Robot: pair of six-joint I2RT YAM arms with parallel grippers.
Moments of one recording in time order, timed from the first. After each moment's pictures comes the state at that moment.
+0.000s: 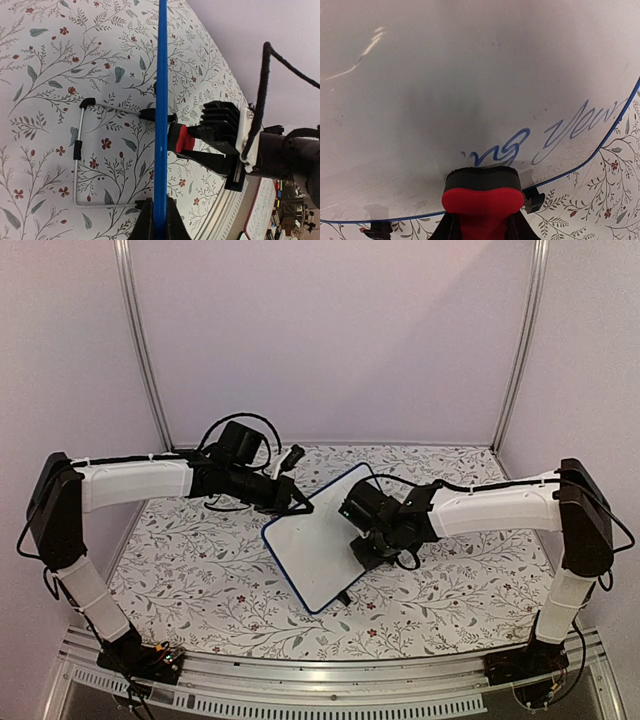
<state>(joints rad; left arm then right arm) -0.66 1.69 1.19 -0.25 0.57 -0.40 1.01 1.82 1.27 -0.58 0.36 0.34</state>
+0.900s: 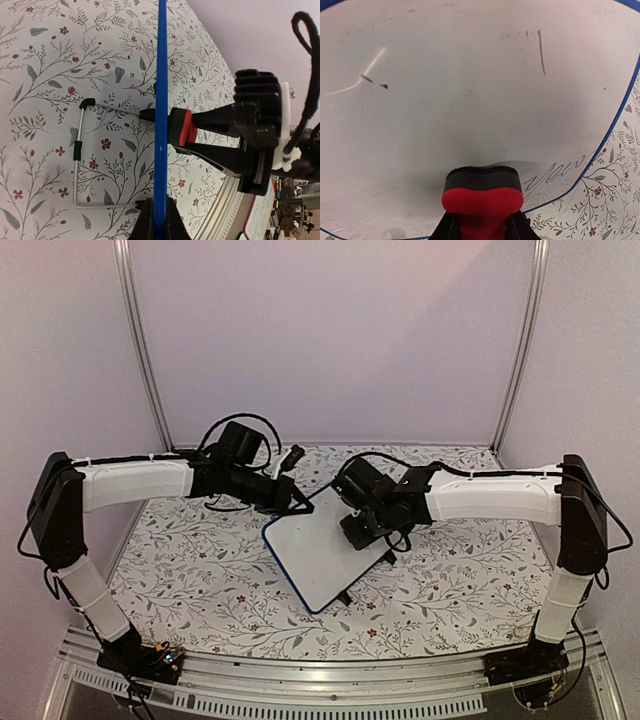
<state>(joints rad) -0.66 1.69 1.19 -0.25 0.58 -0.40 1.00 1.85 1.41 -0.60 0.38 0.29</state>
